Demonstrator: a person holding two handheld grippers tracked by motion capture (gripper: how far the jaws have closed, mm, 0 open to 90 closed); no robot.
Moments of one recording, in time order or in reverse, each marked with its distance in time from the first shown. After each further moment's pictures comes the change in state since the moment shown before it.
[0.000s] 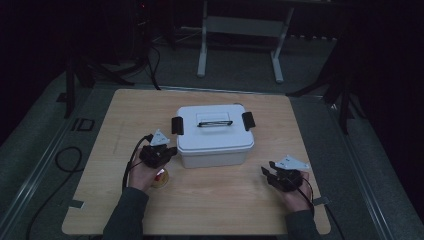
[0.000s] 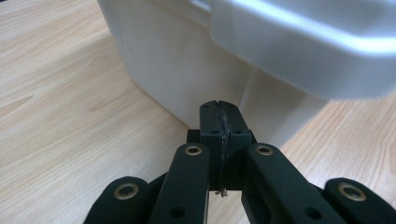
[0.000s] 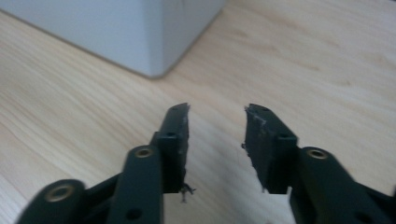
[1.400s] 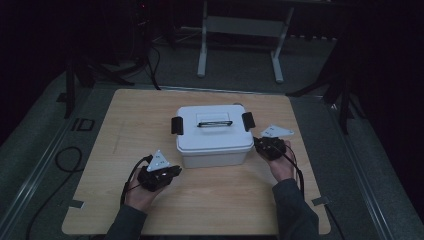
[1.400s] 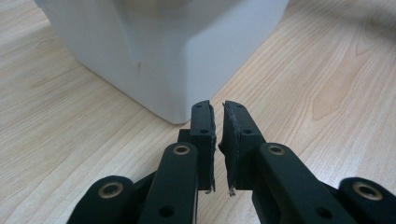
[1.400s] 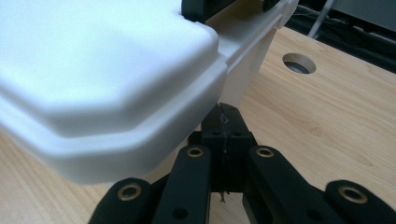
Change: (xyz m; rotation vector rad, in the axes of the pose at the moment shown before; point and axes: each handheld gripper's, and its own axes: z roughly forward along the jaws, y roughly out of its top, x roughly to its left) left arm -0.043 -0.035 -0.022 -0.031 -0.071 0.054; right arm -0.014 0.084 0.049 -0.096 0.127 -0.057
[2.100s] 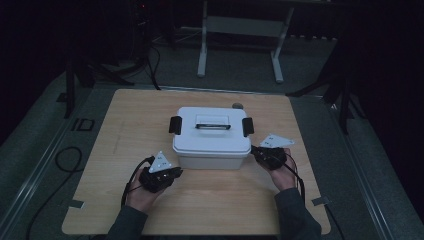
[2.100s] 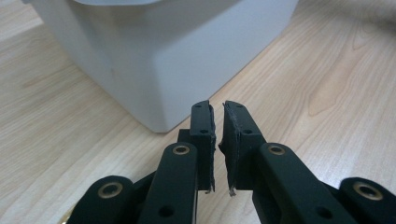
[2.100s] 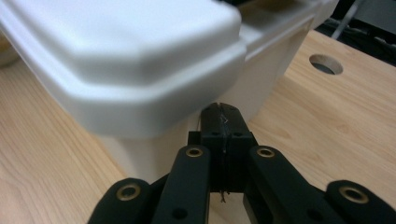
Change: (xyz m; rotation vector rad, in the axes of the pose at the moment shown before) left arm -0.006 0.000 0.003 0.015 -0.008 0.018; right arm 0.019 -0.014 -0.014 -0.004 0.056 -0.057
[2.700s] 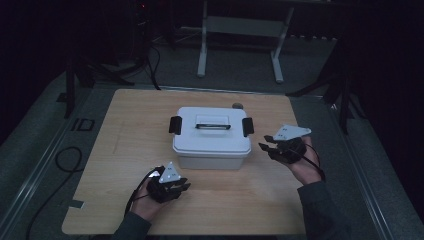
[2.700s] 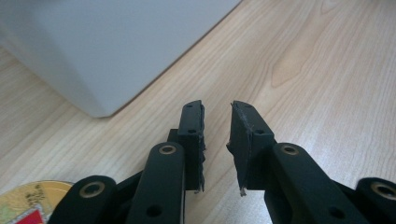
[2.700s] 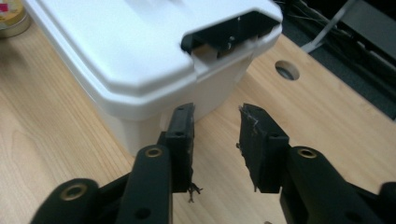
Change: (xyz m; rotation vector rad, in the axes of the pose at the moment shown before) left arm -0.025 -0.009 0.013 0.074 -0.072 0.054; right arm -0.014 0.045 -0.061 0.110 -0.032 -0.155
